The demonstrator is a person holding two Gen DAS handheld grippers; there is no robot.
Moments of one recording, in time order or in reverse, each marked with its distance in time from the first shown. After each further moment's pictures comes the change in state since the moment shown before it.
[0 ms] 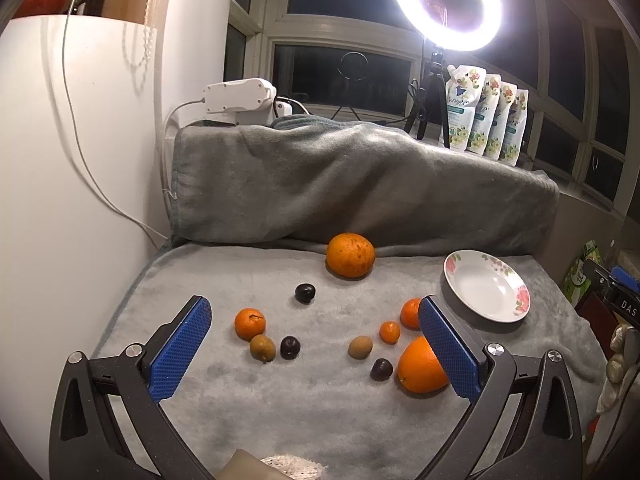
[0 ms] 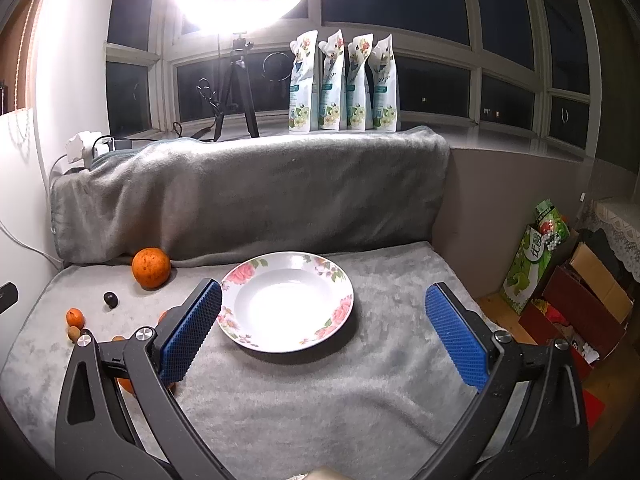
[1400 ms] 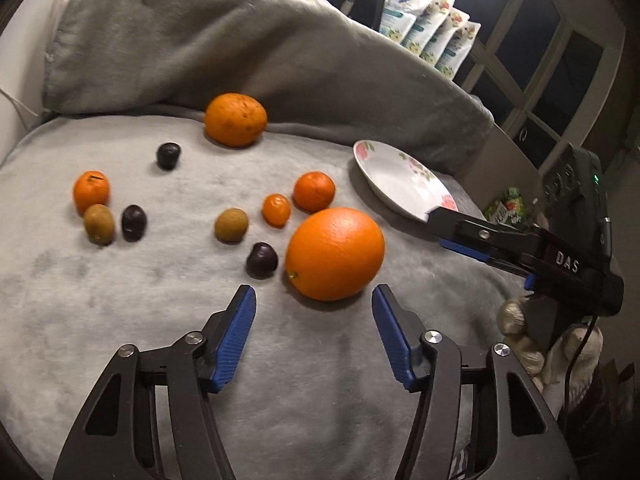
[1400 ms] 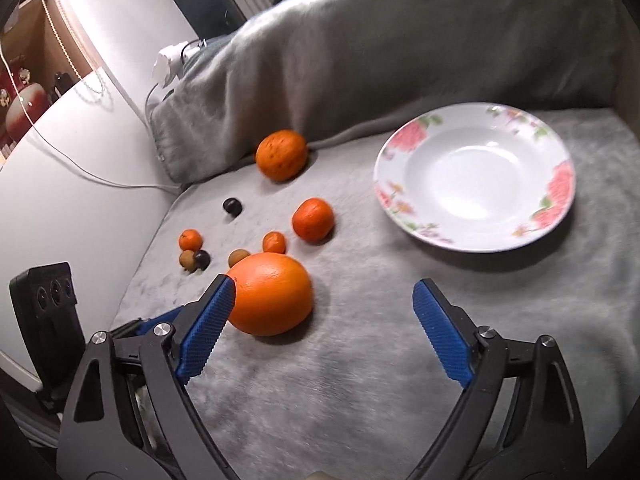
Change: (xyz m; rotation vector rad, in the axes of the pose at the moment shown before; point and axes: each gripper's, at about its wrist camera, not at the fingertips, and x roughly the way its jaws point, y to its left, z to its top) left arm 0.066 -0.040 -0.072 -0.059 0.331 -0.398; right arm 0.098 0.057 -0.059 0.100 0.433 0.608
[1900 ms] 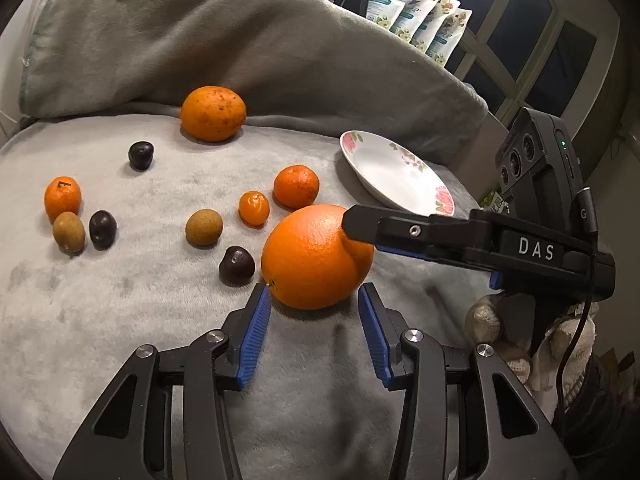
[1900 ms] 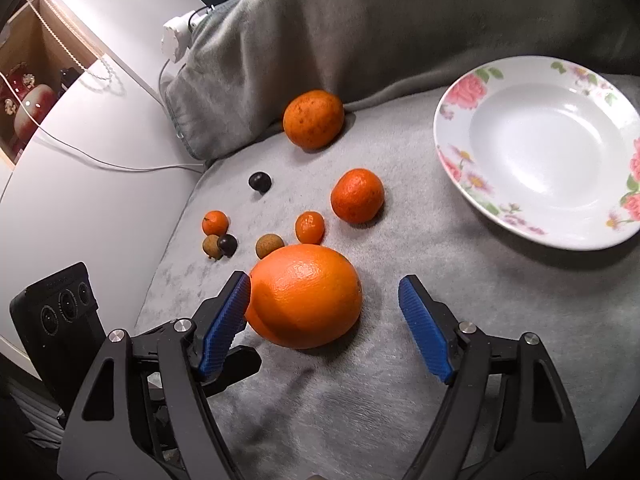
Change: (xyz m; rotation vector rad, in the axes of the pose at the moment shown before) left arm 0.020 -0.007 0.003 0.029 0.018 -0.018; right arm 0.048 0.007 0.006 0.033 0.127 0.136
